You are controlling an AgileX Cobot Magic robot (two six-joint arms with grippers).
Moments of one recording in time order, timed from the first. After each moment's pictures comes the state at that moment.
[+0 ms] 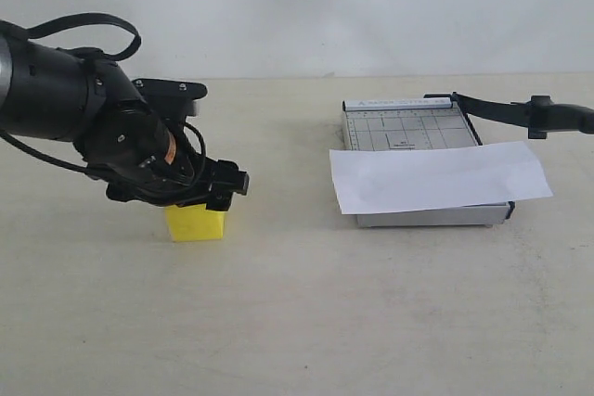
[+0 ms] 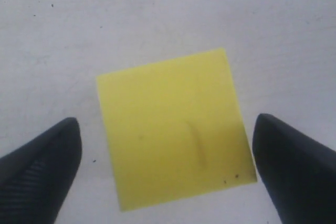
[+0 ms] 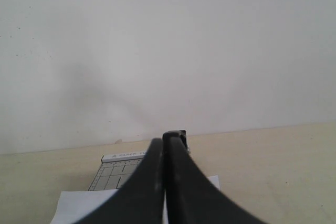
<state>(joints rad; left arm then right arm) -0.54 1.89 -1.08 0.47 0.43 -0.79 0.11 0.10 0.00 0.18 -0.12 -0.03</state>
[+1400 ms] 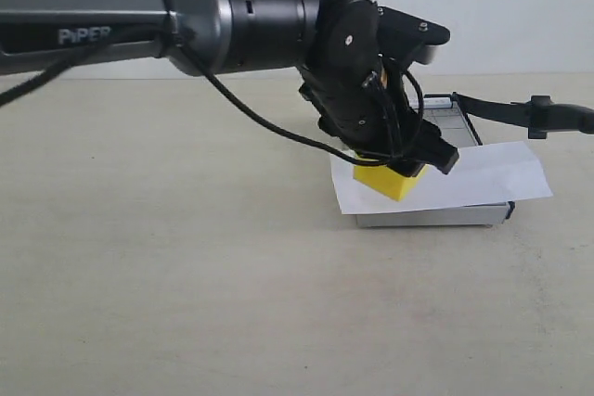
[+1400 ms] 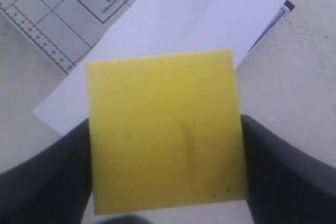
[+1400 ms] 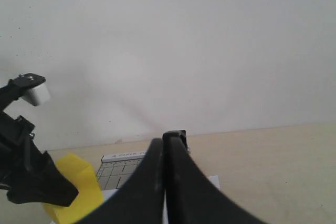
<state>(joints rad) -0.84 2.13 -1.76 0.07 0.70 -0.11 0.11 0.10 0.00 0.18 -0.12 -0.03</state>
